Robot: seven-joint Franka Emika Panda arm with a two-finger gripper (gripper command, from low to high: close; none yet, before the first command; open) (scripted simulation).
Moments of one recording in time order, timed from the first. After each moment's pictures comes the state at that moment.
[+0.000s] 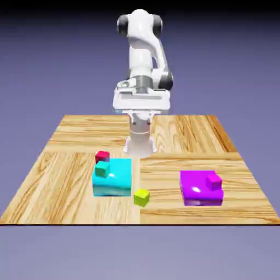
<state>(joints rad) -0.01 -0.53 0.02 -2.80 0.00 3.03 0.69</state>
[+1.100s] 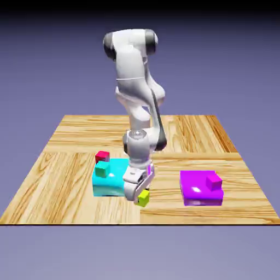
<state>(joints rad) -0.29 0.39 0.23 -2.62 -0.25 3.02 -0.14</state>
